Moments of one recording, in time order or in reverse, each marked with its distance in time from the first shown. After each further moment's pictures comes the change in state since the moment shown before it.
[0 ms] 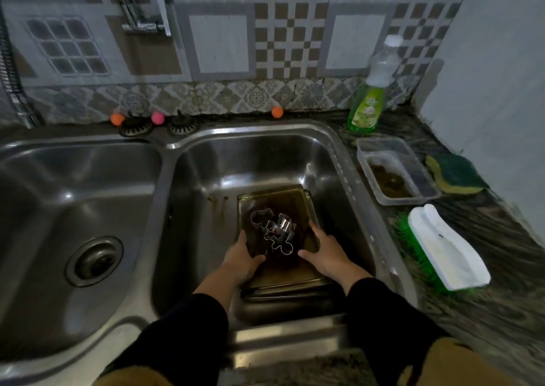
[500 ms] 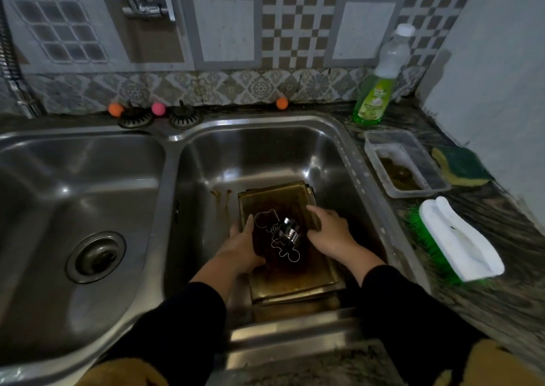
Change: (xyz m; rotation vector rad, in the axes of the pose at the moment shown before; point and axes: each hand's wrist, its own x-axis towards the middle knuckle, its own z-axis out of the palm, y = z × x) left_hand 0.007 -0.006 -0.024 0.379 -0.087 0.114; right_hand -0.010 -0.034 -0.010 -0.094 0.045 -0.120
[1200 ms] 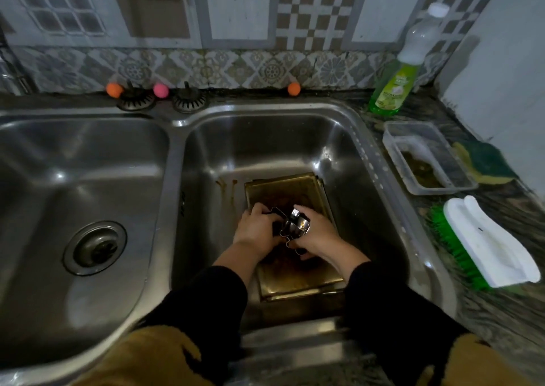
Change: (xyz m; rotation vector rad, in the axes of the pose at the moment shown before) left_hand 0.028 0.007 0.004 0.169 0.206 0.222; right_hand 0.016 -0.025 0.047 0.163 -0.083 0.117
